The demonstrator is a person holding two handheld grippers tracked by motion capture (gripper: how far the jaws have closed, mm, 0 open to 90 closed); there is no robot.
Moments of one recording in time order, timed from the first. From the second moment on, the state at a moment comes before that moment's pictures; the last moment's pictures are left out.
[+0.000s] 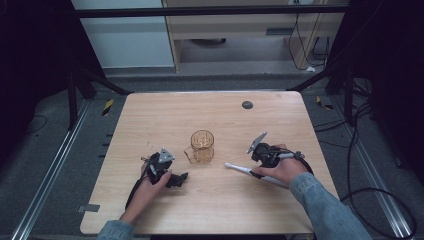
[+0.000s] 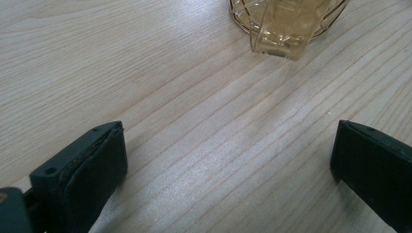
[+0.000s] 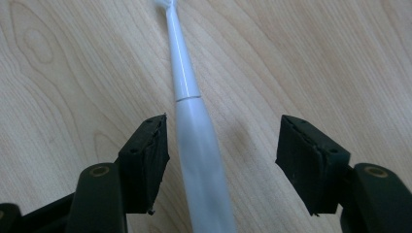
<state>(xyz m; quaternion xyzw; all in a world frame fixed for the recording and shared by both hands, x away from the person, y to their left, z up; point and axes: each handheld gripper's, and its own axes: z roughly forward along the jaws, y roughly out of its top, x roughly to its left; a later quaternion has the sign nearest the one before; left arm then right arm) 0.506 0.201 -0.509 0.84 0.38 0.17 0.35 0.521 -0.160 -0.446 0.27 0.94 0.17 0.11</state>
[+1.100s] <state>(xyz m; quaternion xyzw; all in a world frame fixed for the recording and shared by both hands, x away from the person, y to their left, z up) 0.507 0.201 -0.509 0.84 0.38 0.17 0.35 0.520 -0.158 -0.460 0.25 0.96 0.14 0.08</state>
